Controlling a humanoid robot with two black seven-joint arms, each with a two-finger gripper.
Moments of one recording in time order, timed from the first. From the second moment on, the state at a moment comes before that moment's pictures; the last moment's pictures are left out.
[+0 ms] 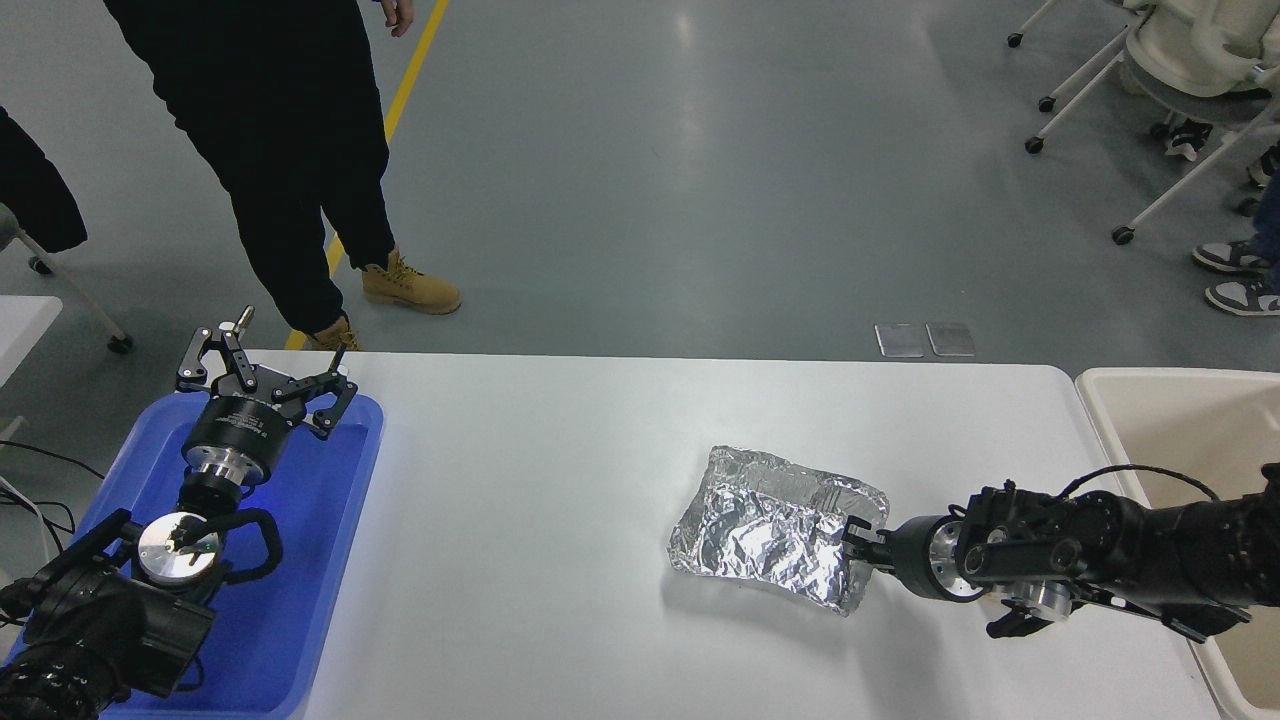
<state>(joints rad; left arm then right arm) -0.56 0.26 -1.03 -0.40 -0.29 -0.68 -0.10 1.13 -0.32 -0.79 1.03 -0.23 -0.08 0.04</state>
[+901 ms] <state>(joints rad) -0.56 0.26 -1.03 -0.40 -0.29 -0.68 -0.10 1.87 -0.56 -1.07 1.15 -0.24 0.44 0.03</state>
